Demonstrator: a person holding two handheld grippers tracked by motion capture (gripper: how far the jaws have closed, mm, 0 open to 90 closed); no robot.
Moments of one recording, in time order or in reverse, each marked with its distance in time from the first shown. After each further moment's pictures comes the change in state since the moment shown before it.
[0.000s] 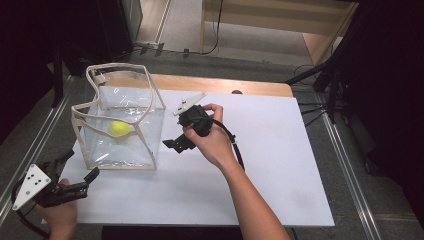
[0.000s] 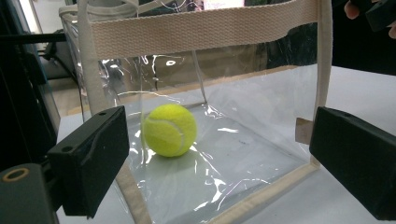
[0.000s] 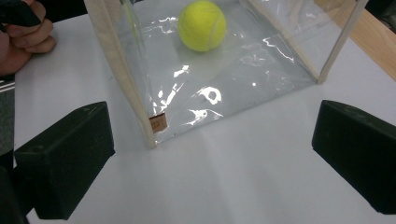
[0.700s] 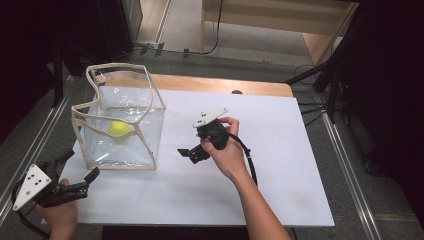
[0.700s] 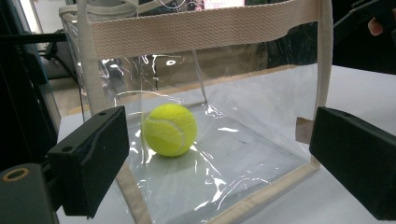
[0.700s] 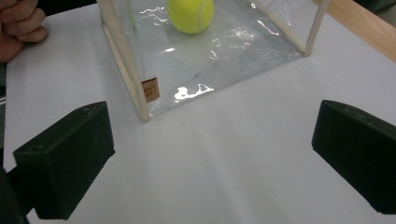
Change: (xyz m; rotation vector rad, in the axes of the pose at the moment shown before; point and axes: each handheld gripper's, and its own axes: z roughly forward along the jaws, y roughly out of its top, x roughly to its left) left arm 0.000 0.000 0.000 0.005 0.002 0.003; right arm 0.001 -0.052 -0.014 -0.075 -0.038 0.046
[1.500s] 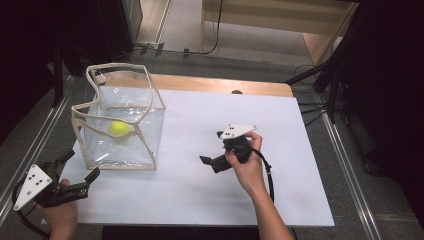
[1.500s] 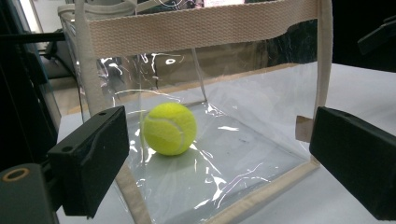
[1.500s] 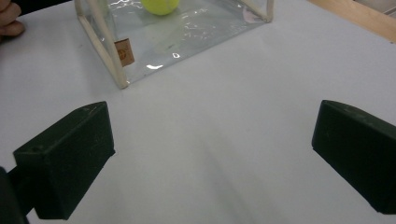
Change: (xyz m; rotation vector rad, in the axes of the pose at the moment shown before) left arm -0.001 0.000 0.001 0.001 0.000 0.002; right arm -0.010 -0.065 -0.030 -0.076 -0.072 0.095
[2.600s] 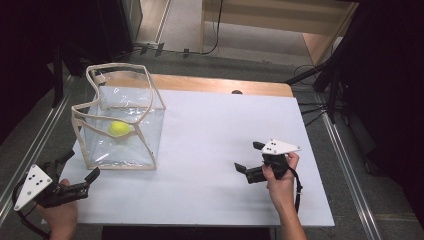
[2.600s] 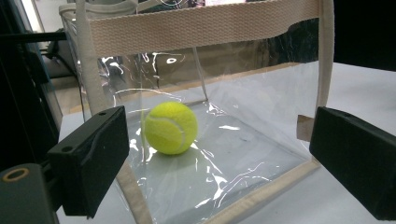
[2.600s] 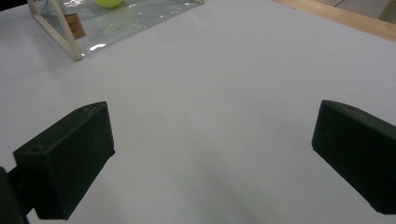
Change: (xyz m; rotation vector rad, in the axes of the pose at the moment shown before) left arm -0.001 0.000 0.000 0.002 0.006 -0.001; right arm -0.023 -0.076 -0.066 -0.091 -0.146 0.099
